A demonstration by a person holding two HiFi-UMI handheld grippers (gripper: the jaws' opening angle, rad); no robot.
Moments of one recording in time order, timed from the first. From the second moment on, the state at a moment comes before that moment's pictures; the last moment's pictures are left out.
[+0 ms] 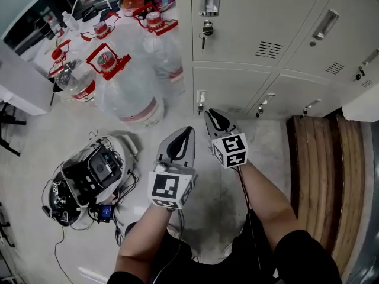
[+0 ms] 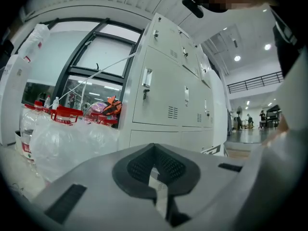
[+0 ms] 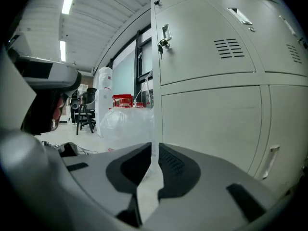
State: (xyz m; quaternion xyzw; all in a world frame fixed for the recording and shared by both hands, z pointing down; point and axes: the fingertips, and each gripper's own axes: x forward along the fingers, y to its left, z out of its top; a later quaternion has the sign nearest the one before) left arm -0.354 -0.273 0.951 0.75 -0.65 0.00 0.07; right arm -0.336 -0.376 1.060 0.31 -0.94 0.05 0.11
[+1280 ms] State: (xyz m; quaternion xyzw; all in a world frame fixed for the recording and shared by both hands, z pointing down) left arm -0.365 -0.271 0.990 0.78 -0.62 0.02 0.09; right arm -0.413 -0.466 1.153 0.36 -0.92 0.09 0.15
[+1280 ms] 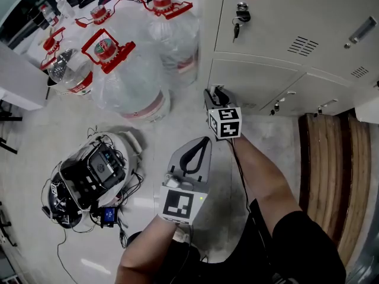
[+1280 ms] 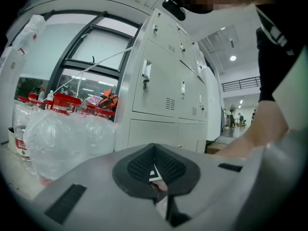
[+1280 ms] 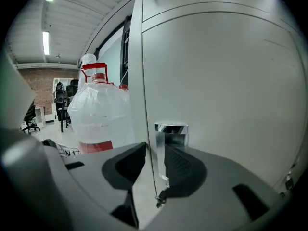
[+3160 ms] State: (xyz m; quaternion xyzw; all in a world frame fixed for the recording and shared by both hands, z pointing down) left arm -0.325 -0.297 0.994 0.77 -0.63 0.01 0.07; right arm -0.296 -0.329 1.153 0.15 -0.96 0.00 0.24
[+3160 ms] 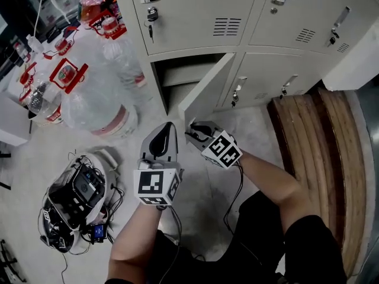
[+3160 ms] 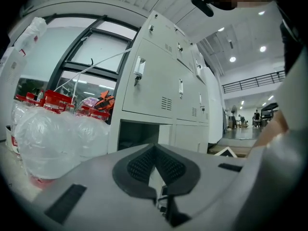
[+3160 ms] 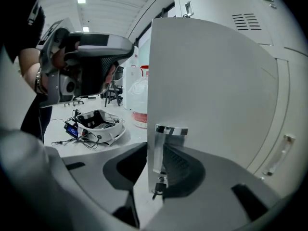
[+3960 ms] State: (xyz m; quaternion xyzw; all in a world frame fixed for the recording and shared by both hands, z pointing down) left arm -0.264 -0.306 1.005 0.80 -0.60 0.03 0.06; right arm -0.174 -0.299 1.155 0.14 -0.96 0.02 0.26
